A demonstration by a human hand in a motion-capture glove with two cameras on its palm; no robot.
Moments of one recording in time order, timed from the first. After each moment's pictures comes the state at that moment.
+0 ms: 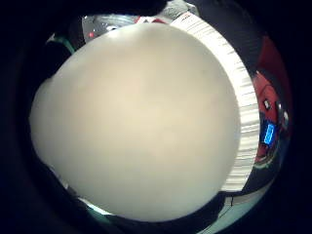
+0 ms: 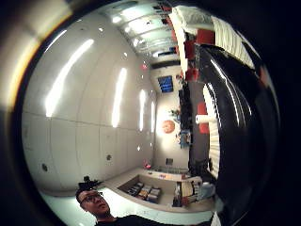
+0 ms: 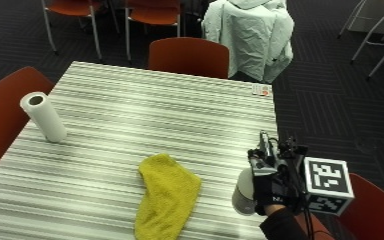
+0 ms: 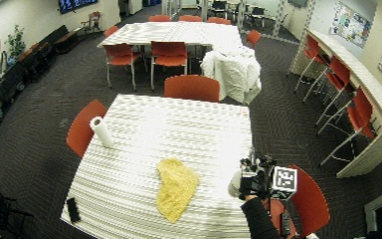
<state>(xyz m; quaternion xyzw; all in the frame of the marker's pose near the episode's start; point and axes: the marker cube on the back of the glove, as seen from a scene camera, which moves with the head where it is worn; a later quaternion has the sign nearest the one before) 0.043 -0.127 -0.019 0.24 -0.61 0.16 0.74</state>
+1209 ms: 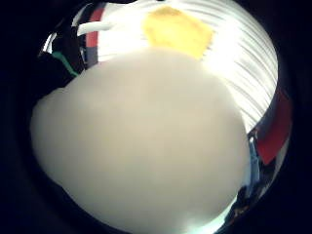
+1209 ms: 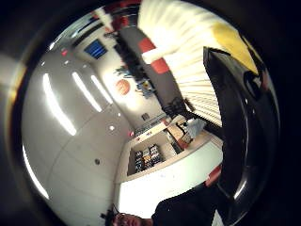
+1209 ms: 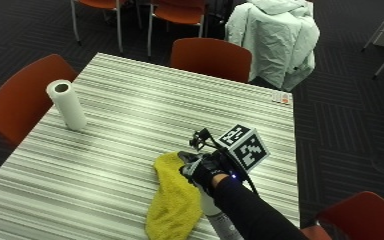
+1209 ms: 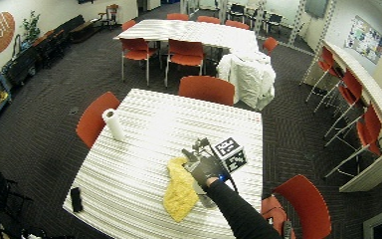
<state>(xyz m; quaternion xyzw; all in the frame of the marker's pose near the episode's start) -0.046 -0.221 0.044 -0.20 -0.46 0.15 0.85</state>
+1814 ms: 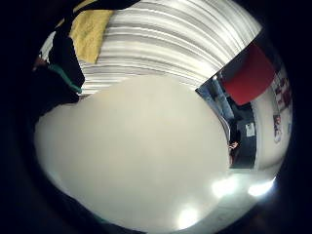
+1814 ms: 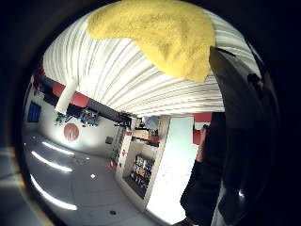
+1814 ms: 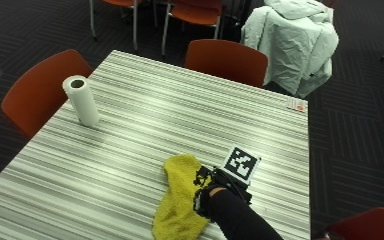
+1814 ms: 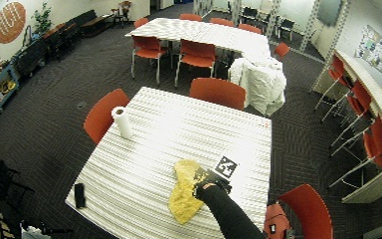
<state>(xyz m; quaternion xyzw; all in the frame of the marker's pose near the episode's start) -0.016 -0.196 0.126 -0.44 -0.27 0.30 0.80</state>
